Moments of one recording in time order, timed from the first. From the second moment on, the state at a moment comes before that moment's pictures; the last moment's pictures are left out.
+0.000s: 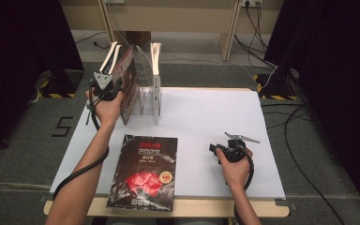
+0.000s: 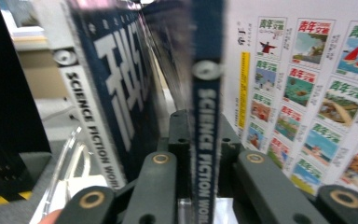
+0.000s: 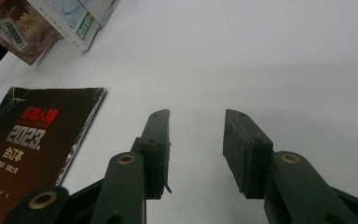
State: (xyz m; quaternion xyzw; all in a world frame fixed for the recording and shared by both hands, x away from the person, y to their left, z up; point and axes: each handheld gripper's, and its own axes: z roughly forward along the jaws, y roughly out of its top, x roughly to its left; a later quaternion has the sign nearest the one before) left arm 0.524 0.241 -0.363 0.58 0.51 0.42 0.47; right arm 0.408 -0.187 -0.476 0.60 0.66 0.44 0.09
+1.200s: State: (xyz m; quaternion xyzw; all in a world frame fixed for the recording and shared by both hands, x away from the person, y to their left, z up) left arm 0.530 0.234 -0.375 0.57 0.48 0.46 0.48; right arm 0.408 -0.185 -0.477 0.60 0.67 0.44 0.08
